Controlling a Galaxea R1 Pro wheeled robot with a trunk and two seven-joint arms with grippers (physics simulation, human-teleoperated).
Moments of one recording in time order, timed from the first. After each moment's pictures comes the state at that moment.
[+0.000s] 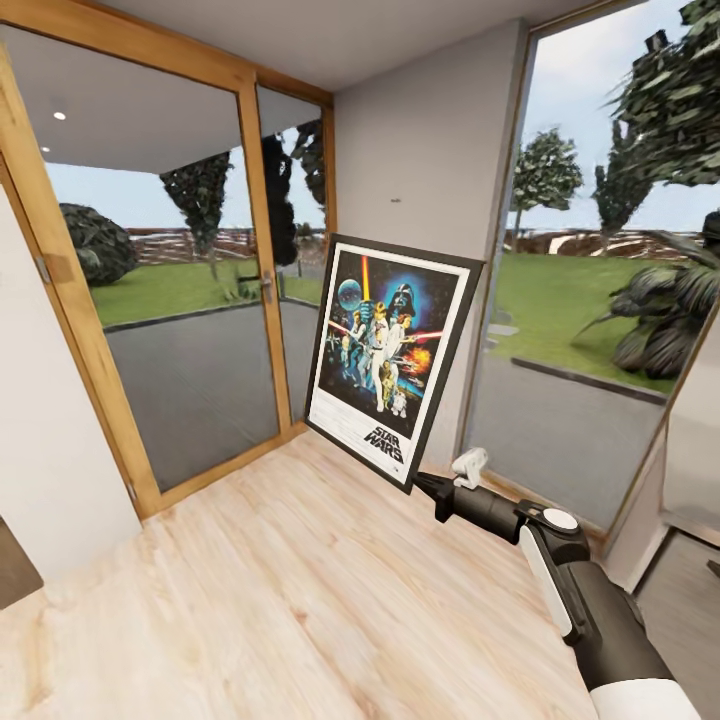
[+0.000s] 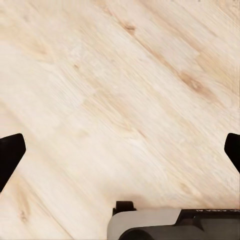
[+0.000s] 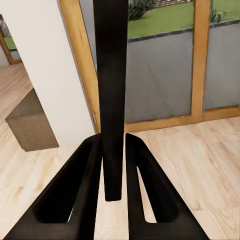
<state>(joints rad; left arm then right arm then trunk) 0.11 0.14 0.07 -0.70 0.10 -0.14 -0.18 -0.47 -0.08 0.02 -1.31 -0.10 0.36 0.79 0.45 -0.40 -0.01</state>
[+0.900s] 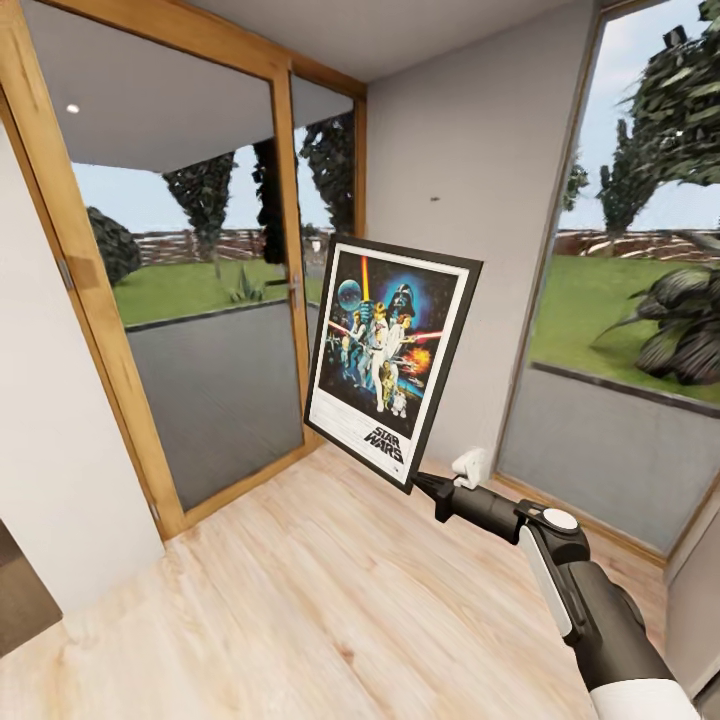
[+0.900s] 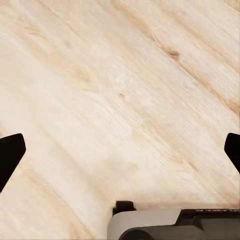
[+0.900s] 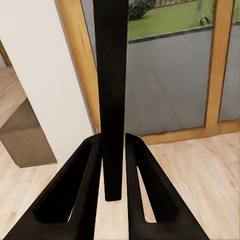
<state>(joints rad) 0.11 0.14 0.07 -0.70 0.10 -0.14 -0.18 -0.47 -0.08 0.02 -1.31 -0.10 0.36 0.79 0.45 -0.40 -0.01</state>
